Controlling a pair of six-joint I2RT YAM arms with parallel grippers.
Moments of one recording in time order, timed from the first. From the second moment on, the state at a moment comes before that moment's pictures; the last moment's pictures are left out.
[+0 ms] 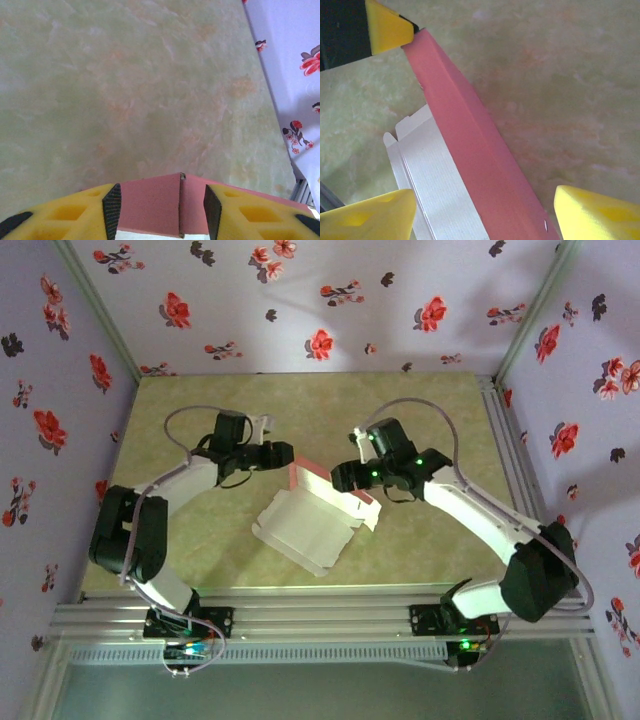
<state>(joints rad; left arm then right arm) -0.37 1.63 1.01 -0.10 0.60 -0.45 0.61 1.36 1.09 -0.59 -0.24 0.35</state>
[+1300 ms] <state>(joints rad) -0.40 1.57 0.89 0.03 0.55 -0.52 0.74 1.15 0.83 -0.56 -0.06 1.05</state>
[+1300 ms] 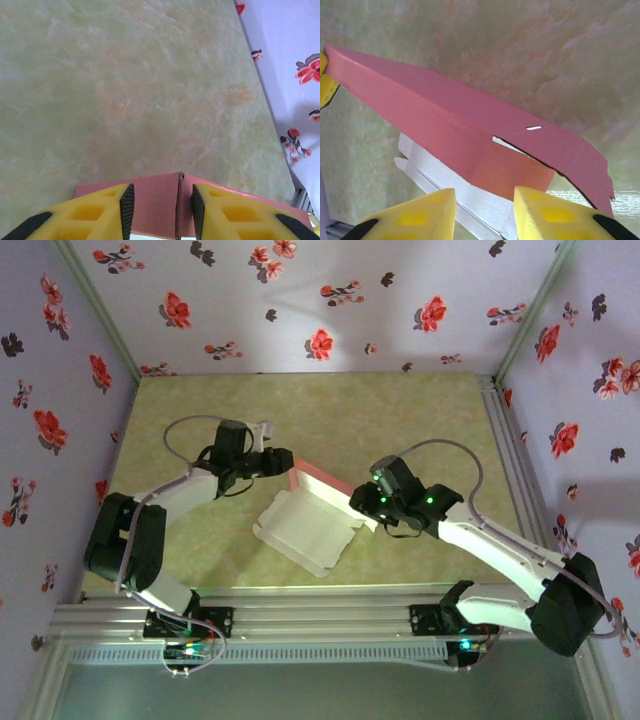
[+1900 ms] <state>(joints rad) -0.42 1.55 0.84 0.10 0.50 -0.56 0.74 1.10 0.63 -0.19 0.11 1.21</state>
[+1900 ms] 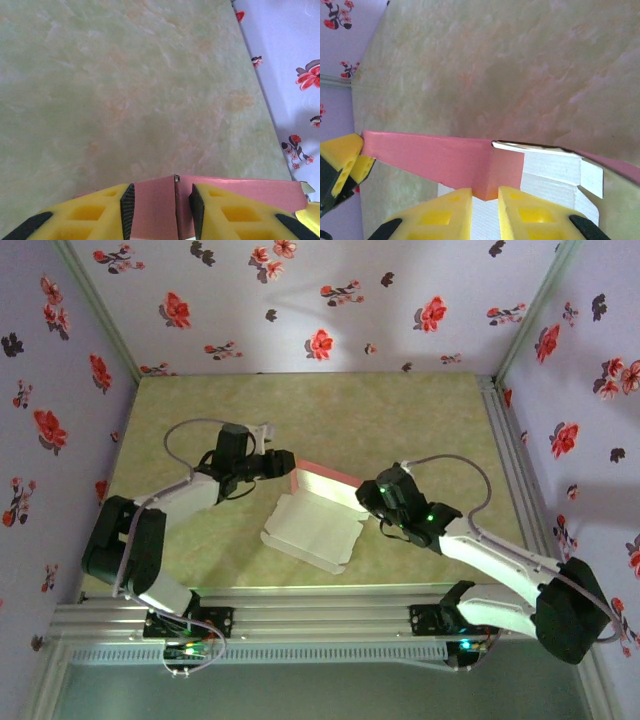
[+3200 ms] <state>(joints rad) -0.48 1.51 0.81 0.10 0.43 -0.59 0.67 1.10 0.63 -0.20 0.19 1.16</state>
